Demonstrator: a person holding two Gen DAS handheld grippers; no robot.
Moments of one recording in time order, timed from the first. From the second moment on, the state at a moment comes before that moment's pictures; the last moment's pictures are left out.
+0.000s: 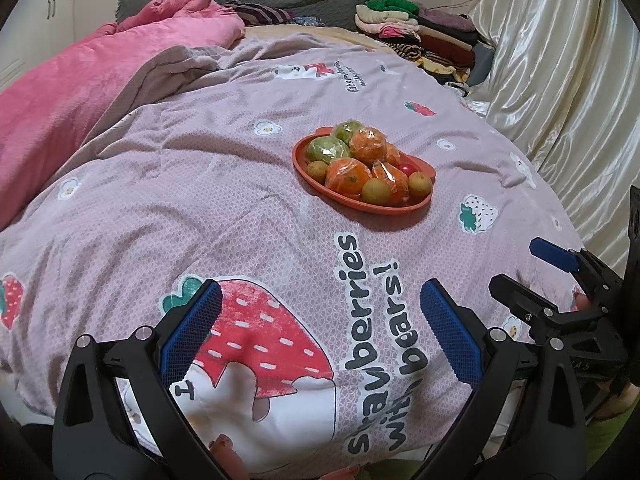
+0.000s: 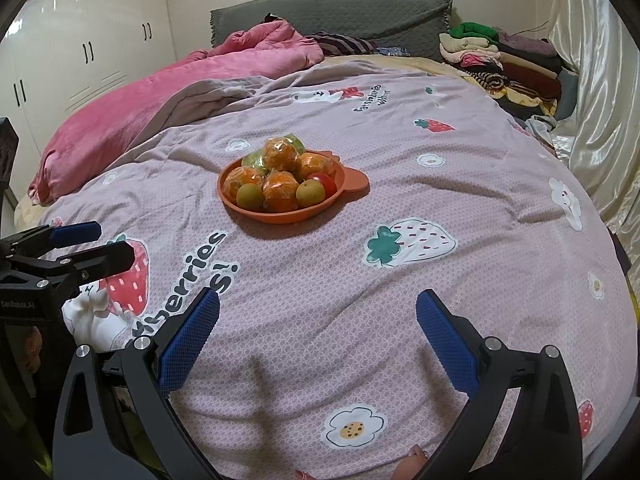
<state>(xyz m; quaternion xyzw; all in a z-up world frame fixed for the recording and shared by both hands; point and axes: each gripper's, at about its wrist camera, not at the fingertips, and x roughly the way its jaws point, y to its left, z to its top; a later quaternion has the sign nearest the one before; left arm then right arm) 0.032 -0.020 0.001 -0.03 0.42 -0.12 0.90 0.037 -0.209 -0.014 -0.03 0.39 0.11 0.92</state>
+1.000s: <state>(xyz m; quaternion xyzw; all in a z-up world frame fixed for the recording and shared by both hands) 0.032 -0.018 0.003 -0.03 0.42 -0.11 0.90 0.037 -0.211 -0.013 -0.02 0.39 0.11 0.91</state>
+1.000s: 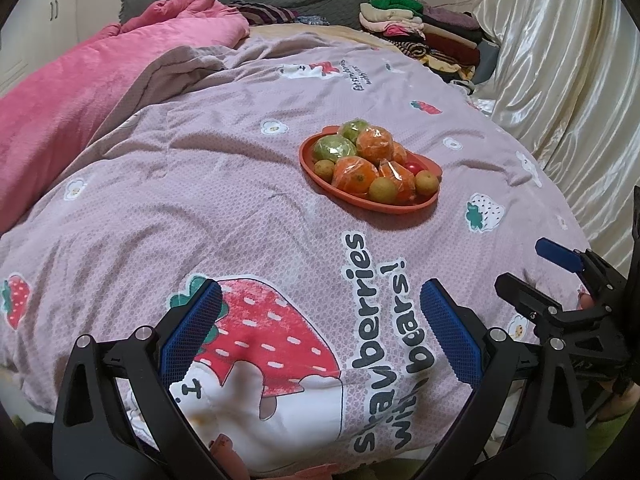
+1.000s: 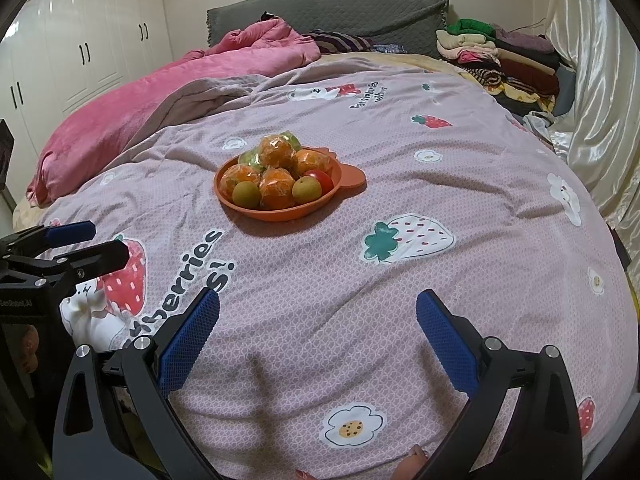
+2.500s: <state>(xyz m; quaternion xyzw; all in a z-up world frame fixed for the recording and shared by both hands) 0.095 0.005 0.006 0.00 0.43 -0.05 0.90 0.107 -0.300 -0.028 -0.01 0.39 -0.04 0.92</state>
